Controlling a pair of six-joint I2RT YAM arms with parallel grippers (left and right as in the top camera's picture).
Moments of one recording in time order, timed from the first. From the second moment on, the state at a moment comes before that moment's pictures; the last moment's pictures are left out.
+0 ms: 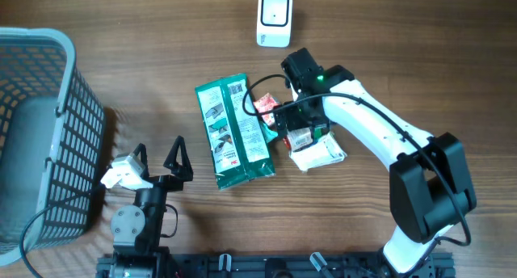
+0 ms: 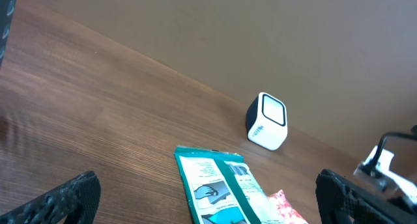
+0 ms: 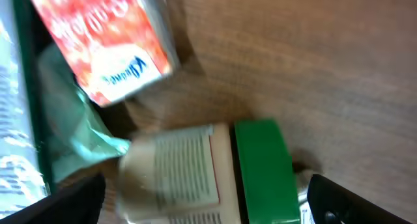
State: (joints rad) left arm -0.06 0.01 0.01 -0.08 0.00 -0.51; right arm 0.50 1.88 1.37 -0.90 -0.02 0.25
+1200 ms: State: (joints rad) left arm -0.06 0.01 0.01 -0.07 0.00 -0.51; right arm 0.51 2.11 1.48 -1.10 0.10 0.16
